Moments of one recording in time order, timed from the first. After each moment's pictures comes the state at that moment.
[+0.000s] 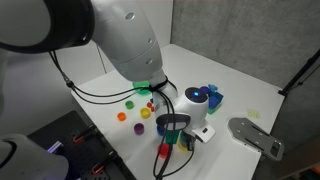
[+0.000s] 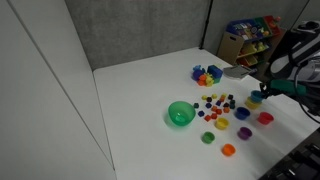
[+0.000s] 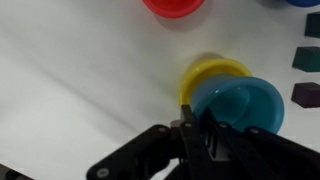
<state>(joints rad) -0.37 0.65 -0.15 -2.14 0.21 2.85 0.23</state>
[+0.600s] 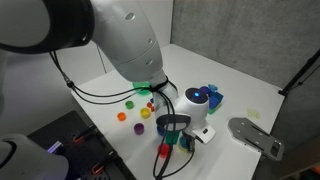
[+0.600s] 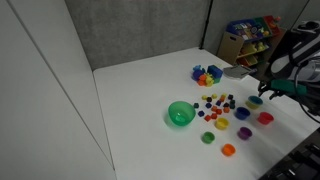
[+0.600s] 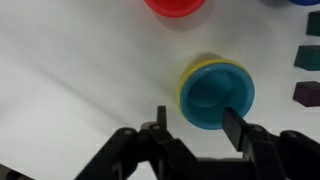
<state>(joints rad) -0.37 0.65 -0.15 -2.14 0.22 2.85 0.22</state>
